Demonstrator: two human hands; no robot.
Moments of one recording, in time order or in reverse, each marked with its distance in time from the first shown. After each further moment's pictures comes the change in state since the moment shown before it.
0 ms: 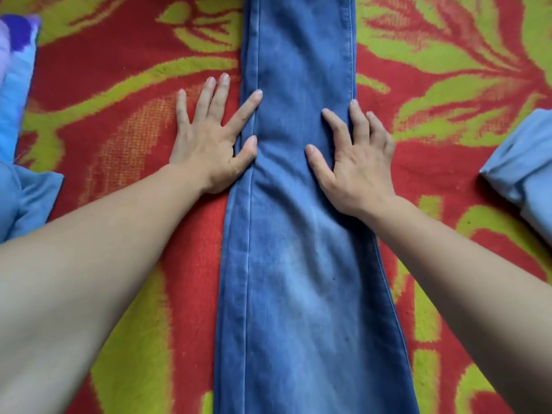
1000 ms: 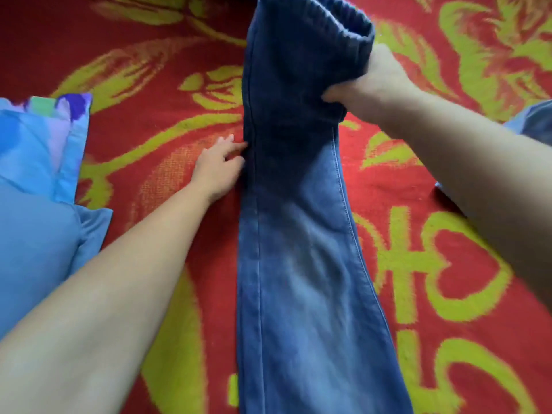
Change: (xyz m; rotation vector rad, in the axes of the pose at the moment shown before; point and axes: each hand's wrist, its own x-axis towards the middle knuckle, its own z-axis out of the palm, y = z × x) left_hand 0.013 -0.001 -0.045 -0.798 -0.163 -0.343; right_hand 0.078 -0.020 -0.156 0.777 0.001 0.030
